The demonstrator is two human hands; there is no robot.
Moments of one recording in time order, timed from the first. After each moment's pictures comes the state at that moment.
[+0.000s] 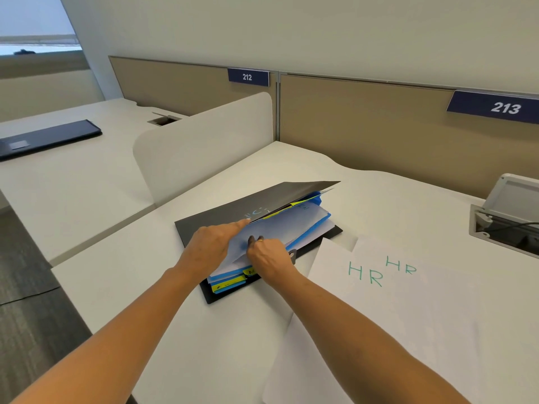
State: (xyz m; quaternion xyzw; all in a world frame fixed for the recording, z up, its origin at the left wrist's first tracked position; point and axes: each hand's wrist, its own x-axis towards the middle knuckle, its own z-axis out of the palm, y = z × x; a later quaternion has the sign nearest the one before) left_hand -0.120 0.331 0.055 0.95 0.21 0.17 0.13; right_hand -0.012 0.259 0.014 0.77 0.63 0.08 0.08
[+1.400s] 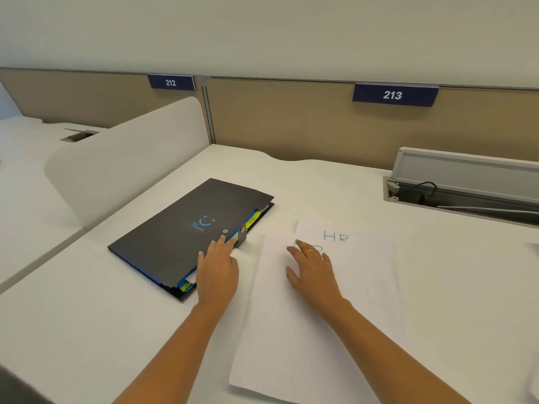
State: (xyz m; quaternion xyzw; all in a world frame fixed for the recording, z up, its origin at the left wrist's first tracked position) left_hand -0.075 0.247 0.000 0.91 0.32 0.16 0.19; right_hand 0.024 0.092 -0.023 0.92 0.35 -0.01 -0.19
